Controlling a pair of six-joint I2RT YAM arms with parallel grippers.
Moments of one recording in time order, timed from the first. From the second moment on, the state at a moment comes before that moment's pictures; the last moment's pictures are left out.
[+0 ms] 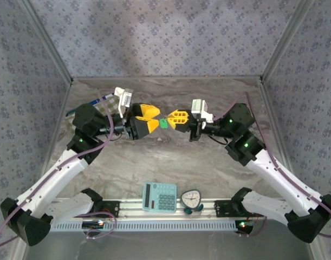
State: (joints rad) left arm -0.61 1.00 0.99 0.31 0.89 -0.80; right arm 0.69 1.00 1.03 0.16 -0.73 -0.08
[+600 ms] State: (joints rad) left arm -0.61 1.05 0.99 0.44 0.98 -0.93; right arm 0.68 1.08 1.06 0.20 -0.76 -0.07
